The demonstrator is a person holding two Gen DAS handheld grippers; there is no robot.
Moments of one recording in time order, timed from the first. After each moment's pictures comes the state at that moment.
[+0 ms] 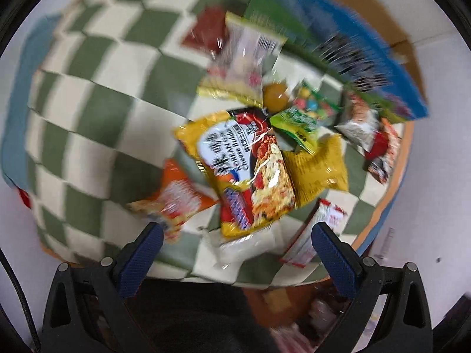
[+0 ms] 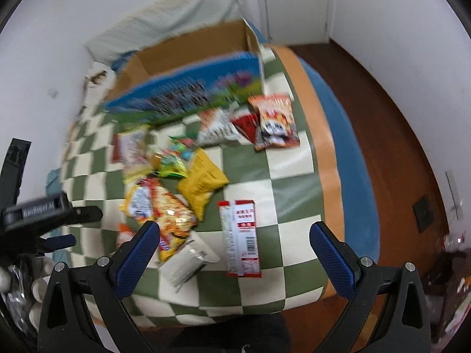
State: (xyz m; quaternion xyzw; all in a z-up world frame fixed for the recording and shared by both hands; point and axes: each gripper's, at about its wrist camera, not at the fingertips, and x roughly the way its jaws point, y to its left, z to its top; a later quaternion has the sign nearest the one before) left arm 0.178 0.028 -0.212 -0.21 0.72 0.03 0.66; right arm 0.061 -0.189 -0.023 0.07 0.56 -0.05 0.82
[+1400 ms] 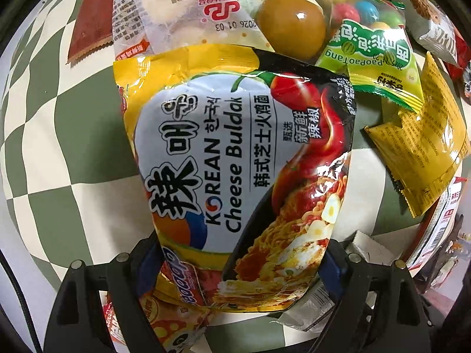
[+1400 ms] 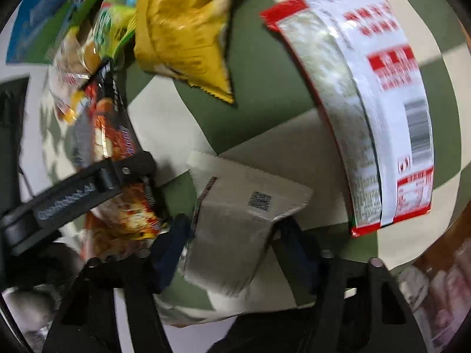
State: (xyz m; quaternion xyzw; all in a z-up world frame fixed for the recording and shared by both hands) left arm 0.192 -0.029 -0.294 0.04 0.75 -0.05 0.66; right arm 0.068 -0.126 -0.259 0.27 0.71 -0.05 0.65
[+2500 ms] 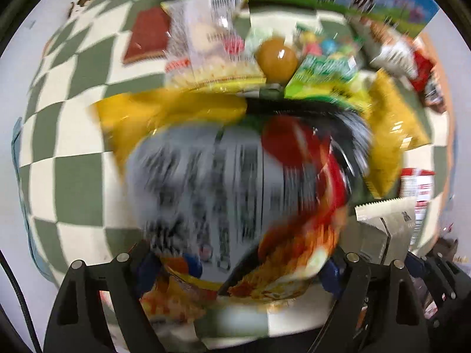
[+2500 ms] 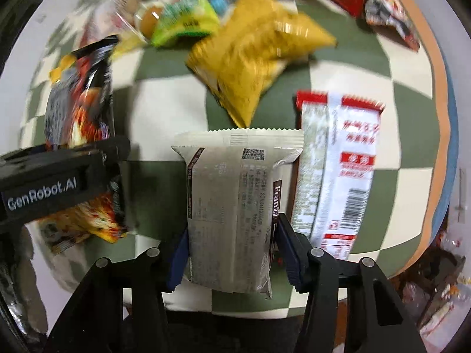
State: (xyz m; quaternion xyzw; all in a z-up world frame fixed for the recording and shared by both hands) left arm 0.169 0.006 -0.234 -0.01 0.68 -0.03 0.73; right arm 0.040 -0.115 -0.237 0.02 0.69 0.01 0.72
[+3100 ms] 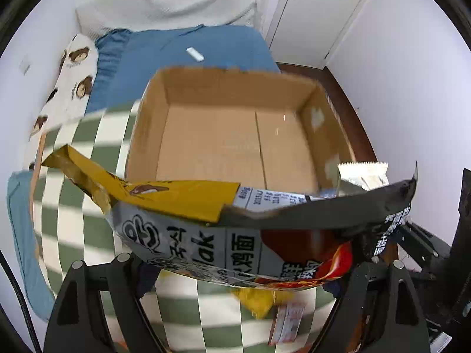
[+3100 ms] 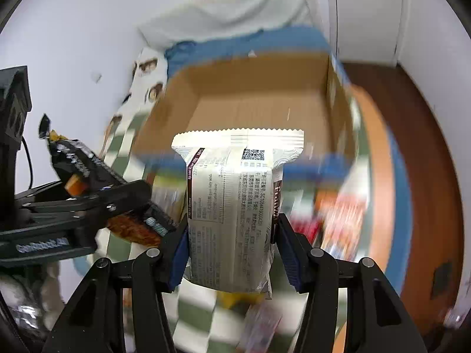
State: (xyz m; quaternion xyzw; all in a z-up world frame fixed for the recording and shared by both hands) left arm 0.352 -0.043 -0.040 -0.07 0.58 -0.08 0.81; right arm 0.226 -0.170 -0.017 0.04 0.54 0.11 0.83
